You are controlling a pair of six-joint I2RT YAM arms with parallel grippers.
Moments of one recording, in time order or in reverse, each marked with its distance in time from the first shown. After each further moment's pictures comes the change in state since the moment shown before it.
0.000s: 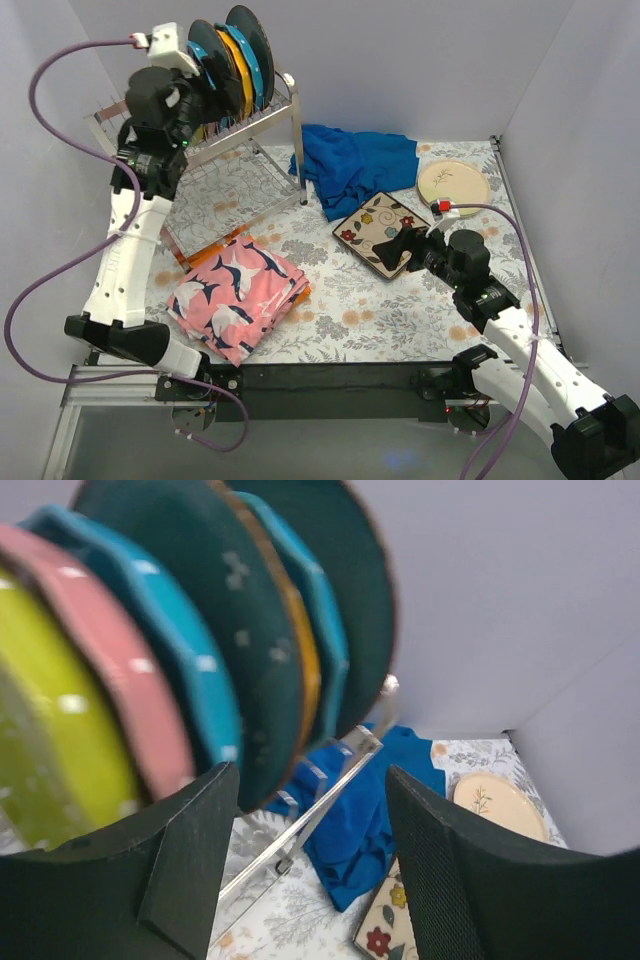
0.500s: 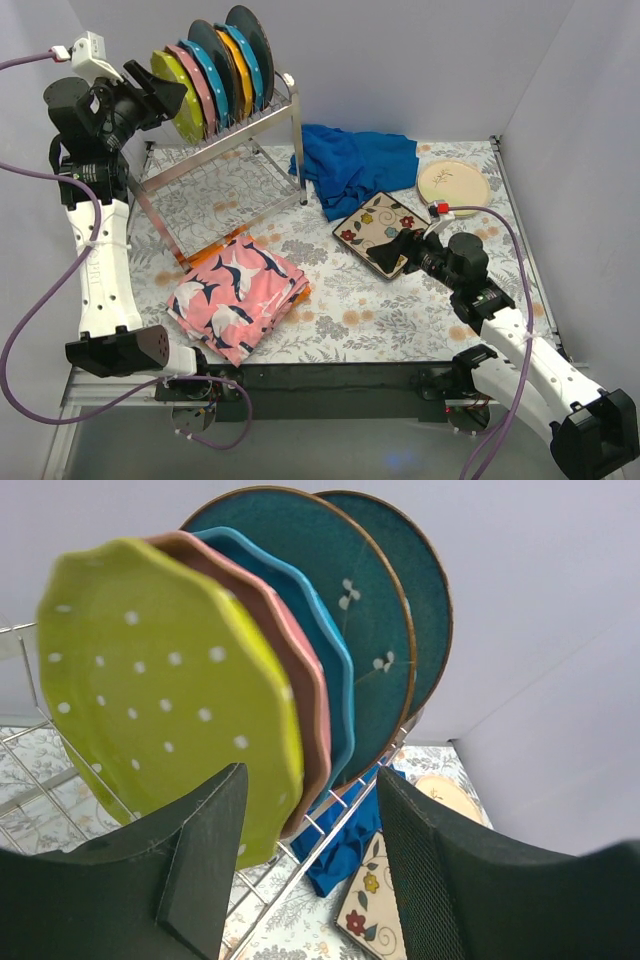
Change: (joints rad) left arm 0.461 -0.062 -0.069 0.032 0.516 -0.183; right arm 0.000 0.014 -0.056 0.130 -0.107 0.072
